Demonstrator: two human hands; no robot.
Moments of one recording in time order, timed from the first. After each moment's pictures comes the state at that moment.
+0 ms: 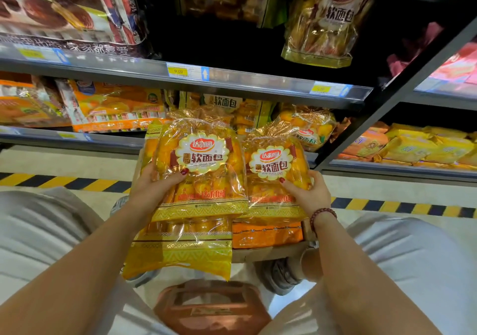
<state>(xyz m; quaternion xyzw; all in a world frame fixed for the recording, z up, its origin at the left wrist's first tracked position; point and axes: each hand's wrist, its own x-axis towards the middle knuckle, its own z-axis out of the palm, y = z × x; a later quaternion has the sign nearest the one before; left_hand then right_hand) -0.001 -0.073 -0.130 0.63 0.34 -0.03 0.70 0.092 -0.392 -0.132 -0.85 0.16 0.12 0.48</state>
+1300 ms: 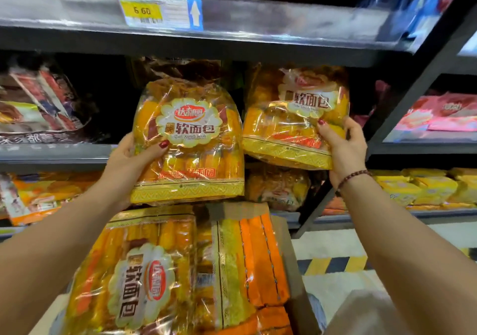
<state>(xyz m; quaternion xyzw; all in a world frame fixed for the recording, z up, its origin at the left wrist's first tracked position) 0.179 -0.091 -0.023 0.66 0.16 0.06 0.73 0.281 -0.431 -0.010 -0.62 0.07 -0.12 0.77</state>
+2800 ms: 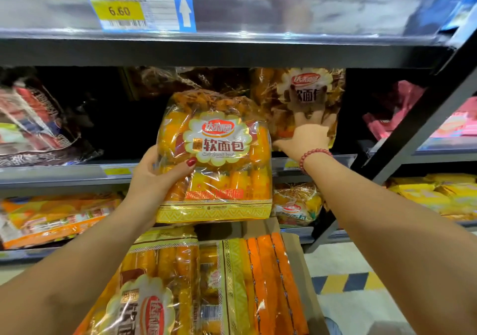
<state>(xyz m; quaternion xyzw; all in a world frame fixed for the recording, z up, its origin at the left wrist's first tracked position) 0.213 -0.127 -0.032 0.67 0.15 0.07 0.73 0.398 -0.383 -0.062 -0.98 0.02 -0.01 0.19</state>
